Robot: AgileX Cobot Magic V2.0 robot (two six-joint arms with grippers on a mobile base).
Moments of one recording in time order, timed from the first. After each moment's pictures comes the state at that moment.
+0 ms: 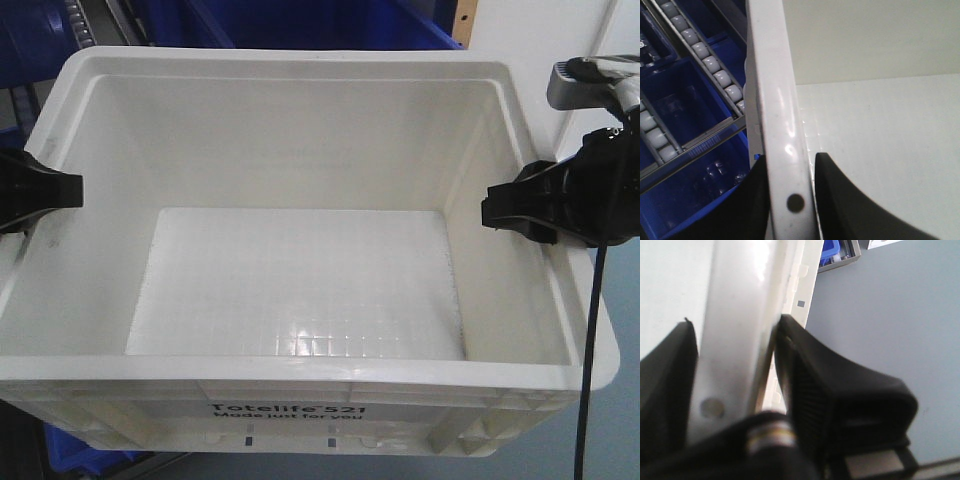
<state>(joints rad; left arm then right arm) -0.23 1.06 -1.04 -0.09 0.78 -0.15 0.23 1.16 -1.09 0.31 0.86 -0.09</state>
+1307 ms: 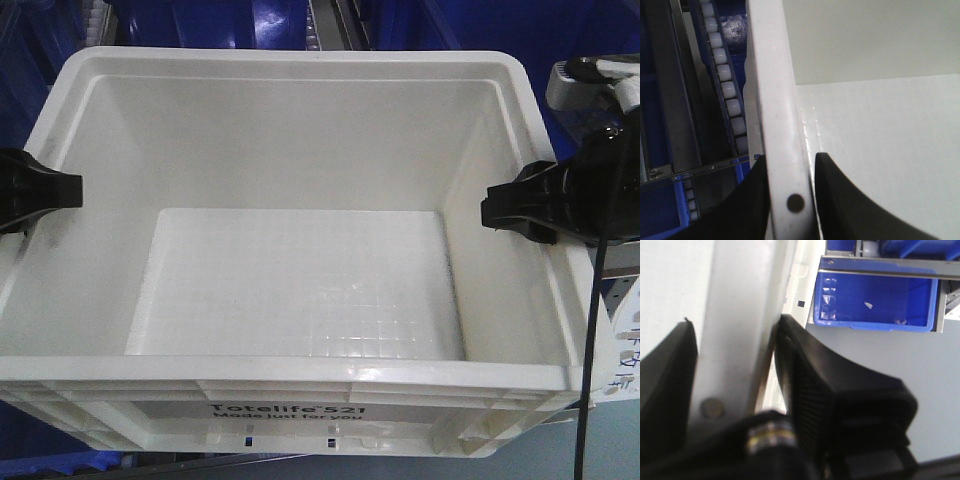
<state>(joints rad) -0.23 1.06 -1.04 -0.09 0.78 -0.15 0.23 1.16 -1.09 0.31 0.86 -0.09</state>
